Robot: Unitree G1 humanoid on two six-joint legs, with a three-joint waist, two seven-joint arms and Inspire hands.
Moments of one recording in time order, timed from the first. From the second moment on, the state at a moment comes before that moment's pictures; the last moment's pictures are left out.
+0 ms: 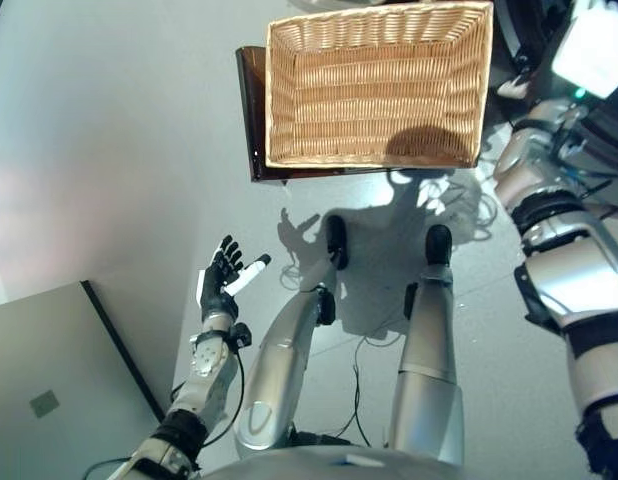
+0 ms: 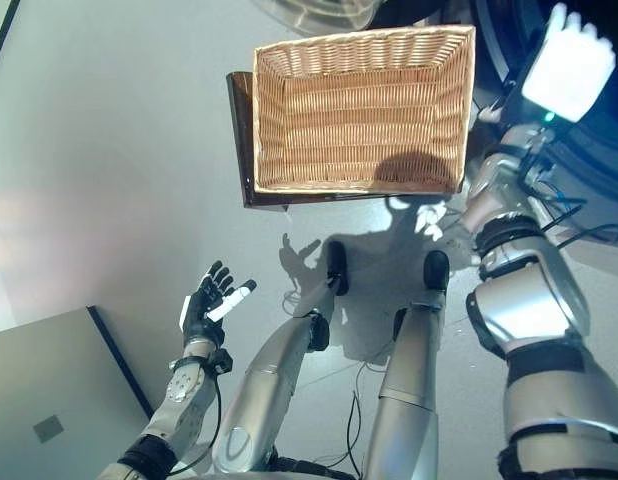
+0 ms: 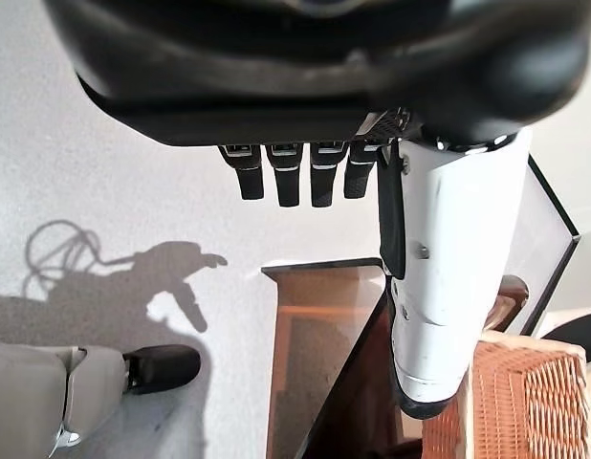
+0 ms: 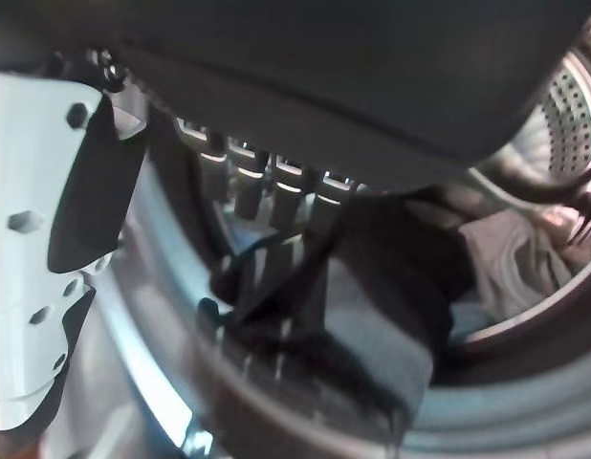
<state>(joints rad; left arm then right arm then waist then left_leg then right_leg) -0.07 0.19 -0.33 0.53 -0.53 -0.39 0.34 -1.18 -0.61 0.51 1.23 -0.42 0.20 -0.83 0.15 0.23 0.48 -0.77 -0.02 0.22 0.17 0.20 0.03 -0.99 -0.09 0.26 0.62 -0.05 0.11</state>
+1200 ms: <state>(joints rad) -0.03 0.13 -0.17 1.11 -0.32 -0.32 0.37 -0.56 -0.29 0.43 1.30 -0.45 0.08 -0.81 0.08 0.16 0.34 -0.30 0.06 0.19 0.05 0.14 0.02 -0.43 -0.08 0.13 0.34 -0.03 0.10</state>
